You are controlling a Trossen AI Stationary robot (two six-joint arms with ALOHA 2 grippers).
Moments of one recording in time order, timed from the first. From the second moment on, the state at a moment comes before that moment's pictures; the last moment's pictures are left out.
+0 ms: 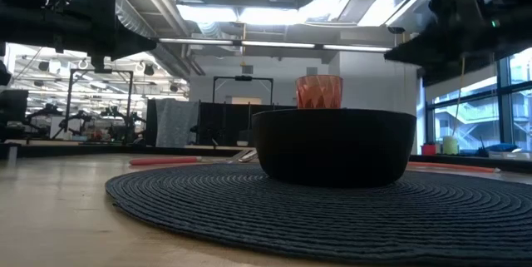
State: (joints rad) left arm 0.13 0.25 0.01 0.35 -0.50 -0.07; right arm 0.06 0.60 0.17 0.29 0.37 0.09
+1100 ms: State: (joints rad) left arm 0.13 0.25 0.01 0.35 -0.50 -0.07; right arm 0.03 1.42 1.20 -0.72 0.53 -0.27
